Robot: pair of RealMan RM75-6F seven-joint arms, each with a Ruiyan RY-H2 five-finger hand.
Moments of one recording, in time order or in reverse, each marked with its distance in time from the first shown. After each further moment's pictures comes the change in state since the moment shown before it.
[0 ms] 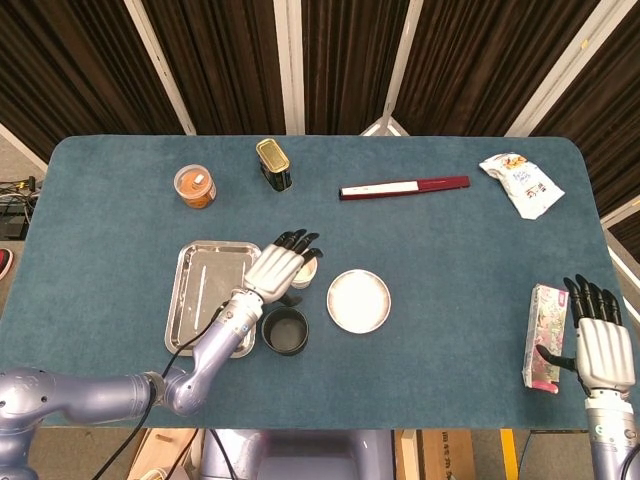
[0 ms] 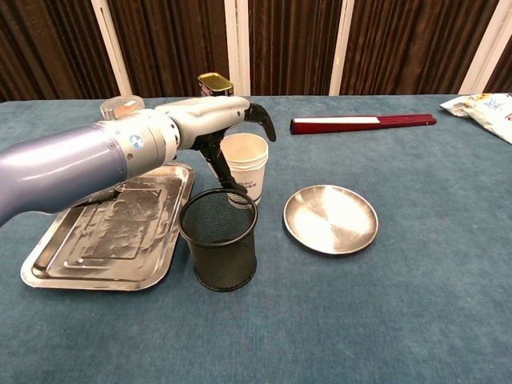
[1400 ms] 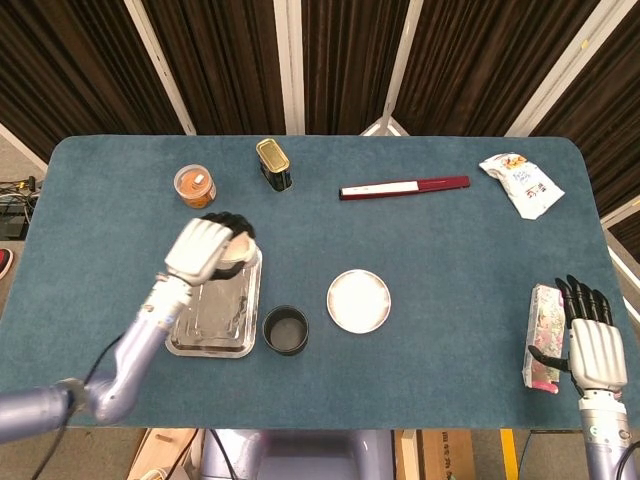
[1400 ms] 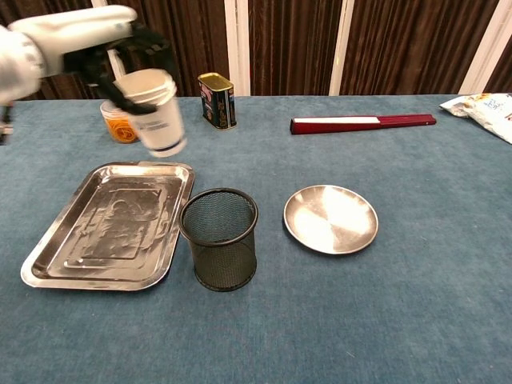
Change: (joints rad) left arm 0.201 0.362 0.029 -0.250 0.167 0.145 -0.153; right arm -0.001 -0.009 -0.003 -0.009 -0.025 -0.003 0.023
